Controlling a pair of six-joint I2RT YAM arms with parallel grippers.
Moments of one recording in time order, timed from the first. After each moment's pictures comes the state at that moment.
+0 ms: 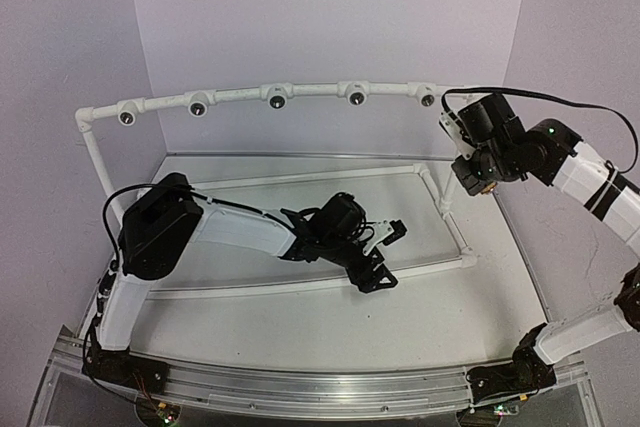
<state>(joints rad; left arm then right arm) -1.07 2.23 1.57 0.00 0.39 0.03 0.66 1.32 1.44 -0.97 0.64 -0.14</state>
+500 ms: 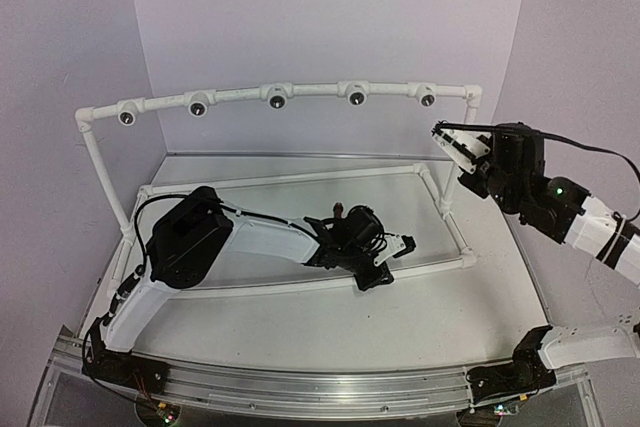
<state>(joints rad) -1.09 2.42 1.79 -0.15 0.20 0.18 0.66 1.08 1.01 -0.23 0.69 -0.88</state>
